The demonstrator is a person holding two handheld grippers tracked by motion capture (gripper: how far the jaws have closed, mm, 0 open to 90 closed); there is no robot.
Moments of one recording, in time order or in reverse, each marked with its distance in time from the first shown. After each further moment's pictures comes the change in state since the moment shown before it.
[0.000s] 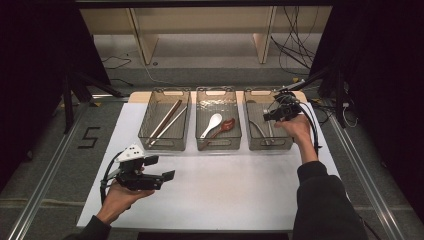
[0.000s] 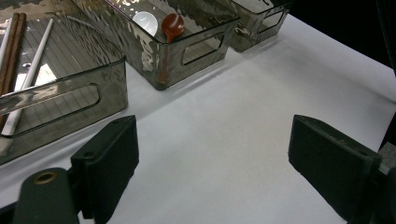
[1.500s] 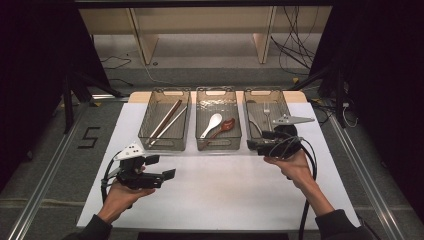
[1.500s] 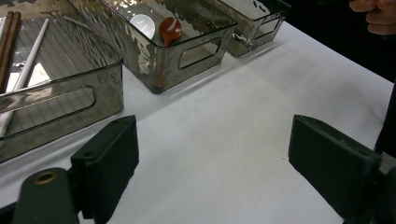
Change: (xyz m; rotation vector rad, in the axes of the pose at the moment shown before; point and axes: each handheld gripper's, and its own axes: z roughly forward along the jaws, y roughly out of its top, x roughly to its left) left arm 0.002 0.001 0.001 -0.018 -0.018 -0.028; right arm 0.085 -0.092 -0.058 -0.304 0.214 -0.146
